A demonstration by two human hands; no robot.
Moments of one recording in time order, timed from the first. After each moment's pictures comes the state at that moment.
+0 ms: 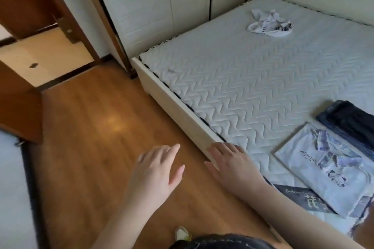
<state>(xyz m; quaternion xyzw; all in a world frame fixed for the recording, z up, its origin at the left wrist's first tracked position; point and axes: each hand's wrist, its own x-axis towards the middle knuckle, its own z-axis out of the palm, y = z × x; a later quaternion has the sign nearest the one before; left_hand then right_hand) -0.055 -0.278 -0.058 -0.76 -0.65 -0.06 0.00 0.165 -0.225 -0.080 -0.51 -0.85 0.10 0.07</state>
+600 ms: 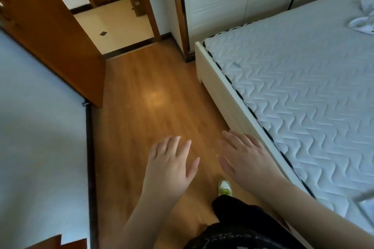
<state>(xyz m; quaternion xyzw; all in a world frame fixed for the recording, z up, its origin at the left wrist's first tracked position) -0.208 -0.249 -0.071 -0.62 -0.79 0.01 -0.01 -0.020 -0.145 -0.082 -0.36 -0.93 0.08 0.05</state>
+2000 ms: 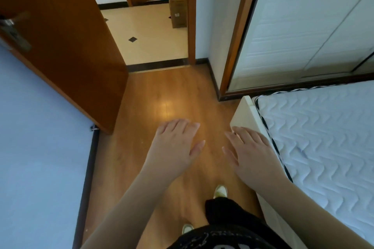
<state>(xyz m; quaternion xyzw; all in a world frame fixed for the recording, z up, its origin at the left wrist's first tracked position) -0.644 0.129 -0.044 -0.59 -0.80 -0.02 -0.02 -0.463 0.243 -0.067 -0.34 -0.94 0.04 0.03</state>
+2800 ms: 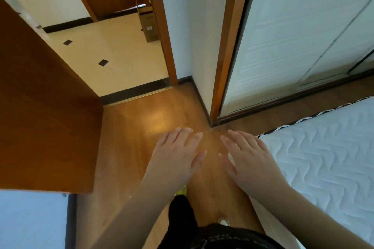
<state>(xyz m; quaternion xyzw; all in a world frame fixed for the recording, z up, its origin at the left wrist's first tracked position) -0.822 0.469 -0.050 -0.66 -0.75 0.01 -0.06 -0.636 0.556 -0.082 -0.38 -0.92 0.03 0.06</state>
